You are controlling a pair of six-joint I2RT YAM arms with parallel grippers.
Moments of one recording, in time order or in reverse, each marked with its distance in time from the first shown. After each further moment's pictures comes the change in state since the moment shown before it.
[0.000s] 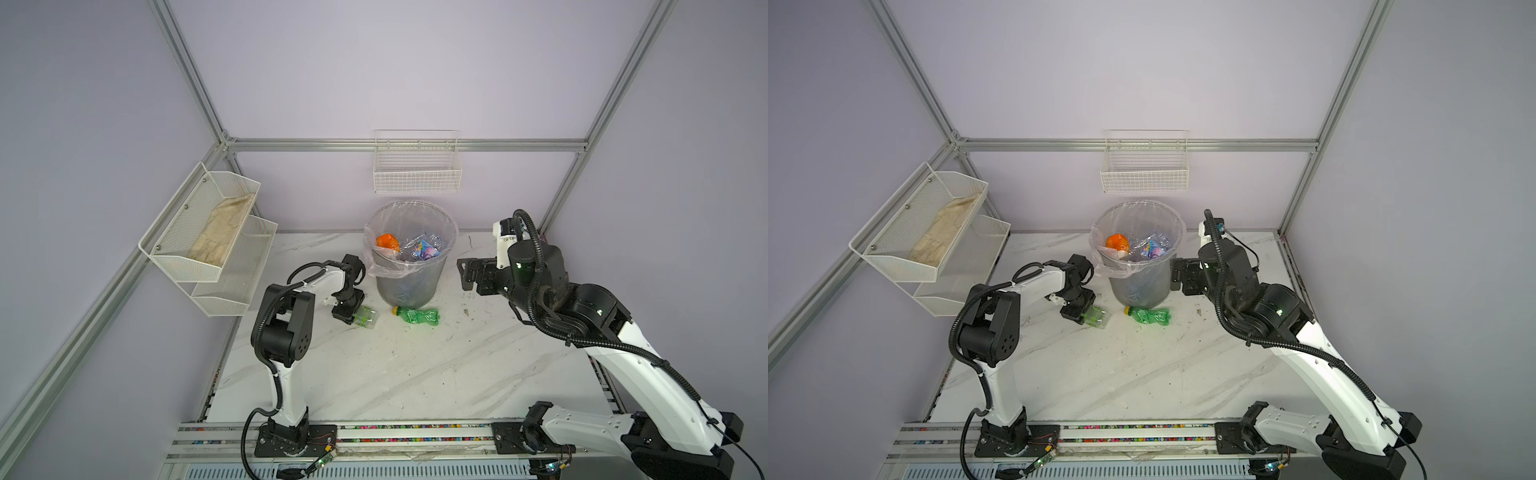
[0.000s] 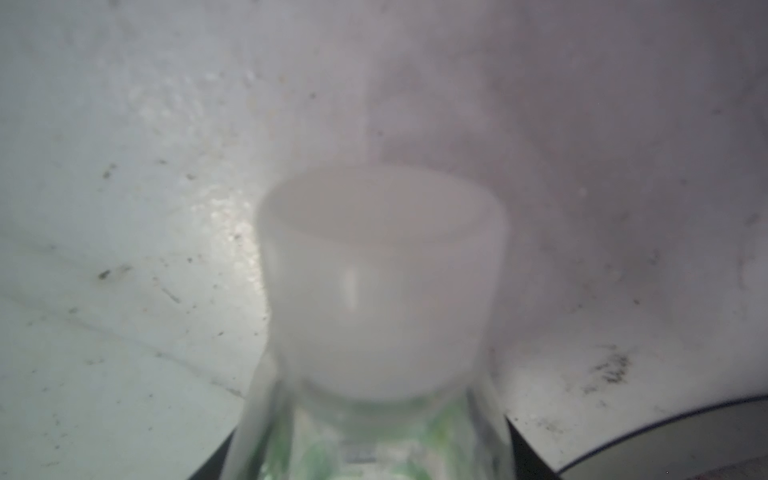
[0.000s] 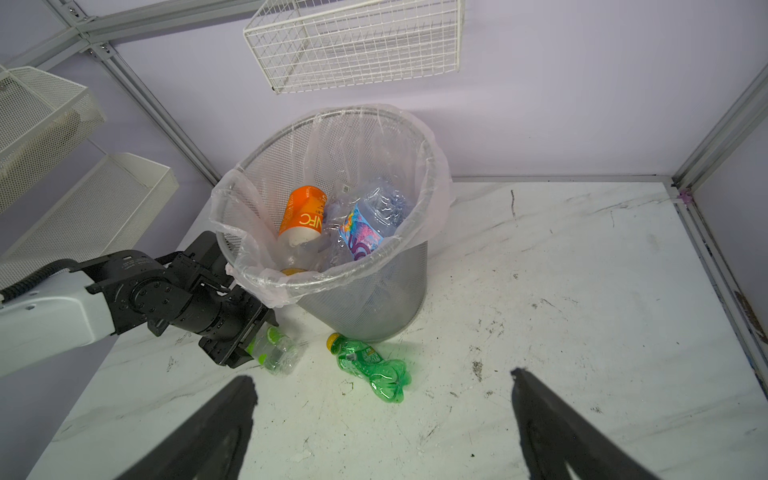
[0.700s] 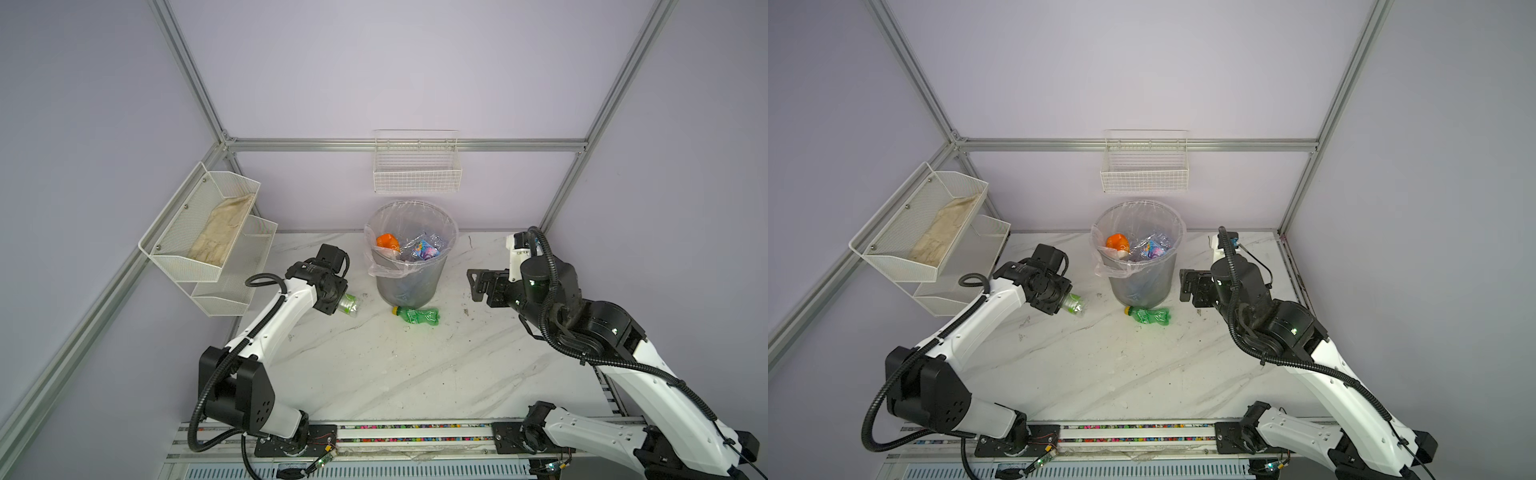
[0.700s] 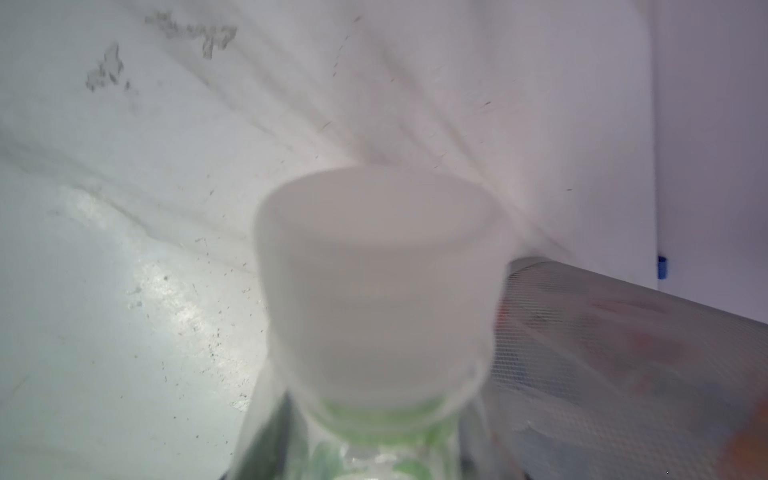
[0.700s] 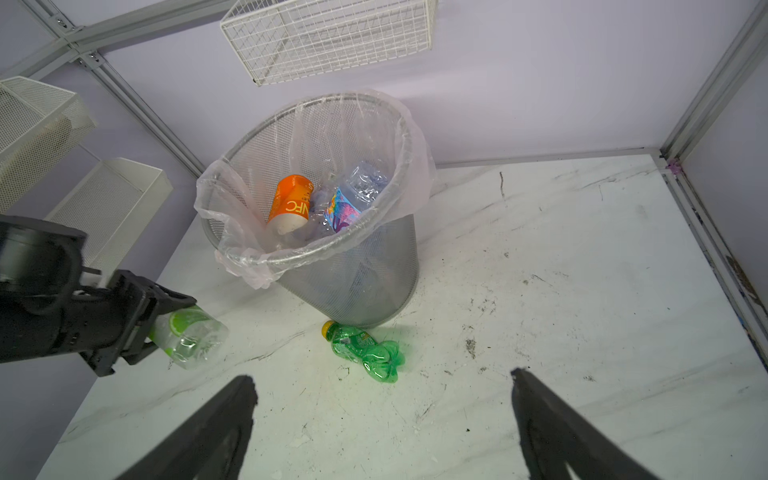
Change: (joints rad) left arm -0.020 -0.497 -0.012 -0.108 -0.229 0.142; right arm 0.000 -0.132 -0.149 0.000 0.015 0.062
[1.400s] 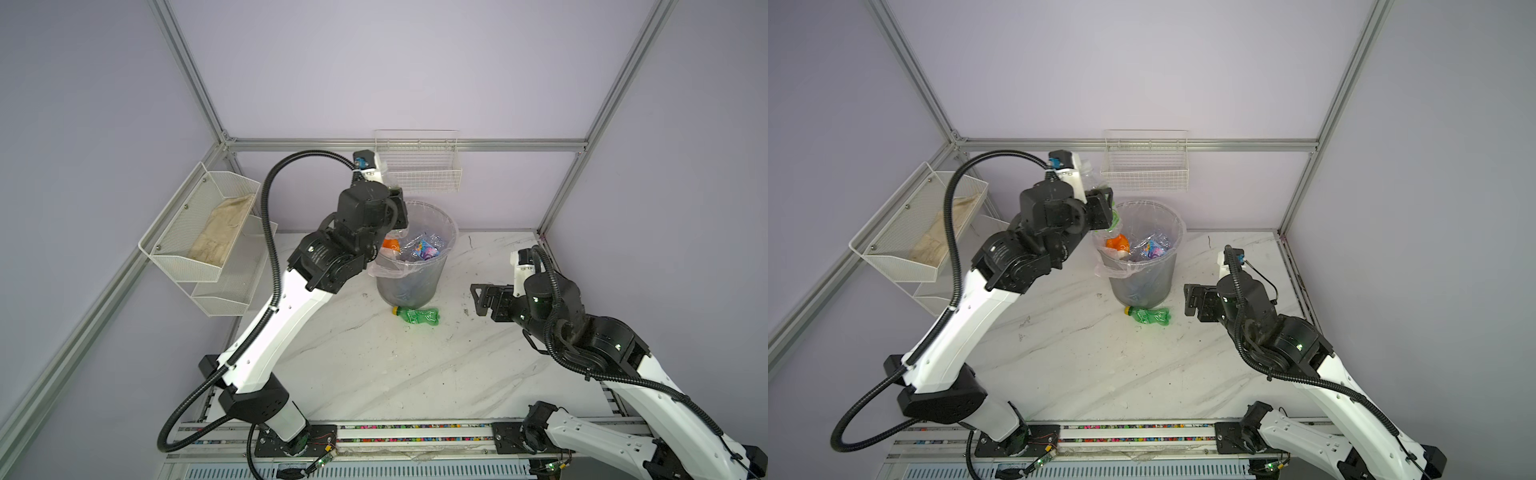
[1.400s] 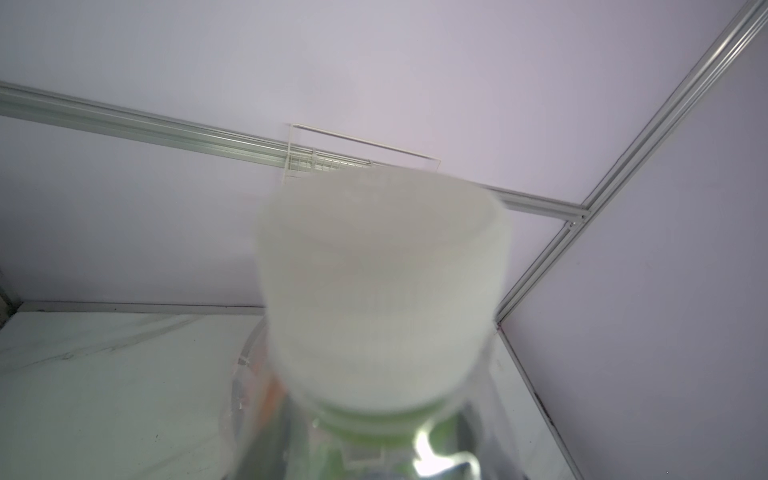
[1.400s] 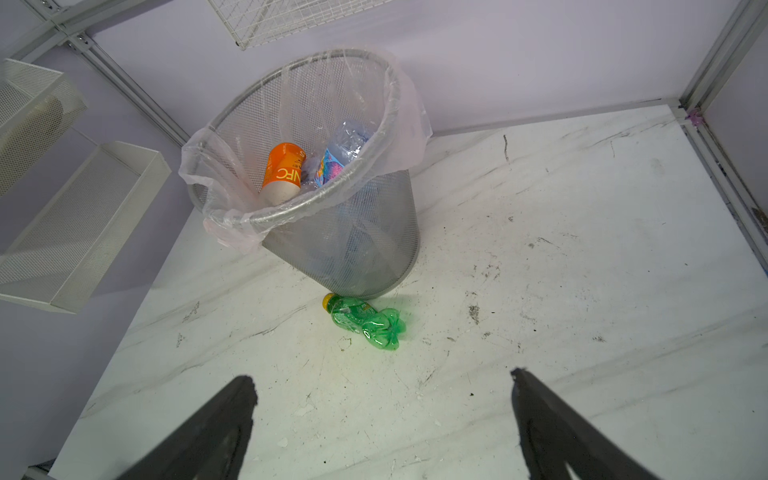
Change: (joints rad) left arm -0.475 0.208 0.860 0.242 -0.346 1.026; right arm 0.000 -0.102 -0.117 0.000 -0.039 0.061
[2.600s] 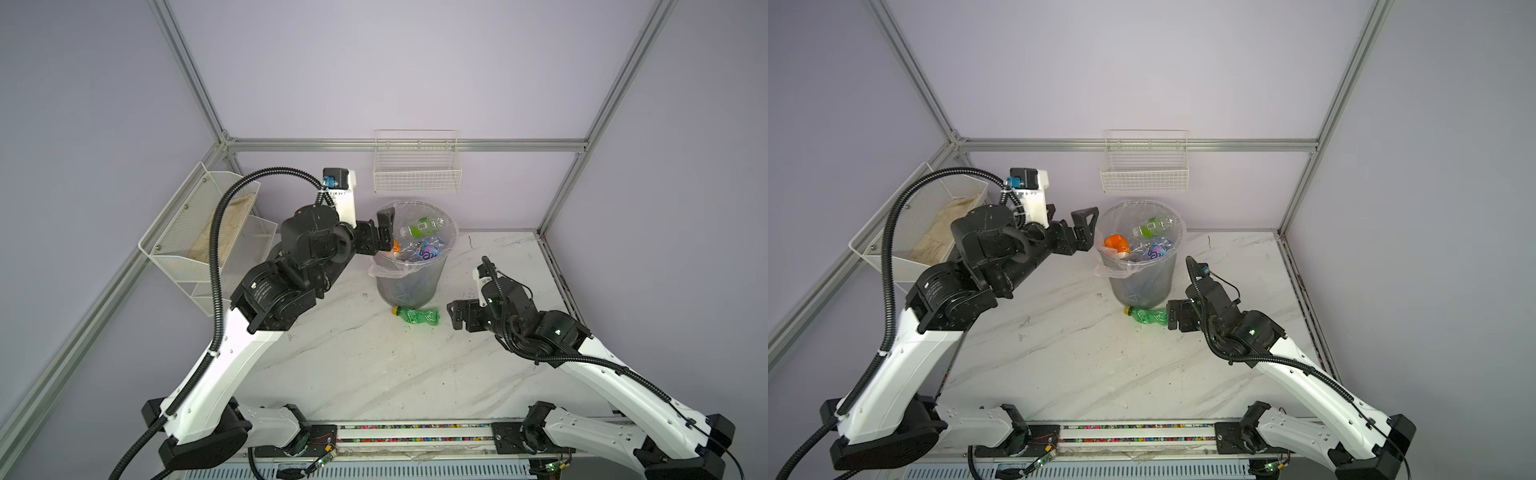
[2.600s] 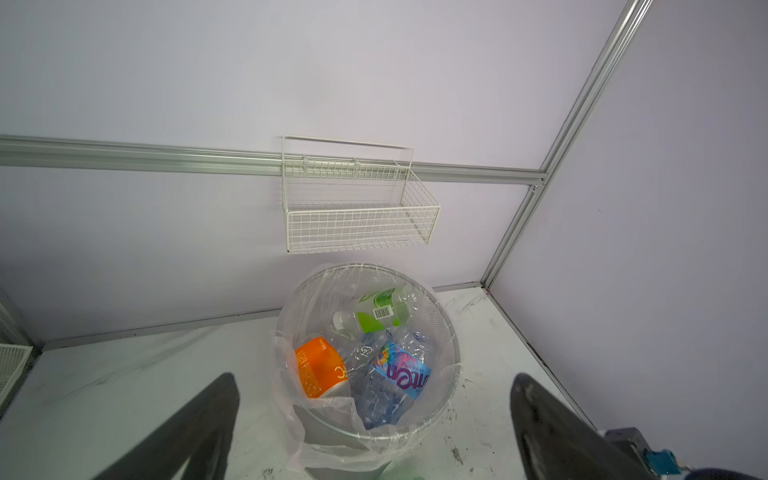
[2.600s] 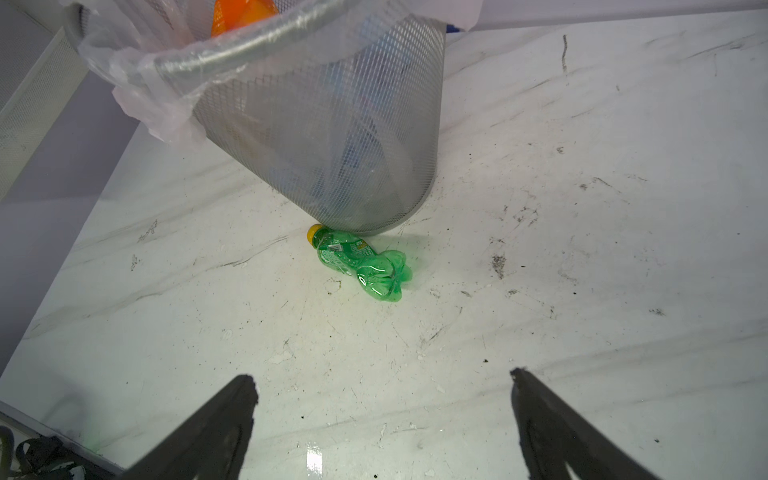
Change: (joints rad) left arm 0.006 -0.391 -0.338 0.021 0.124 0.095; right arm 0.000 0.124 -0.215 0.138 -0.127 -0.056
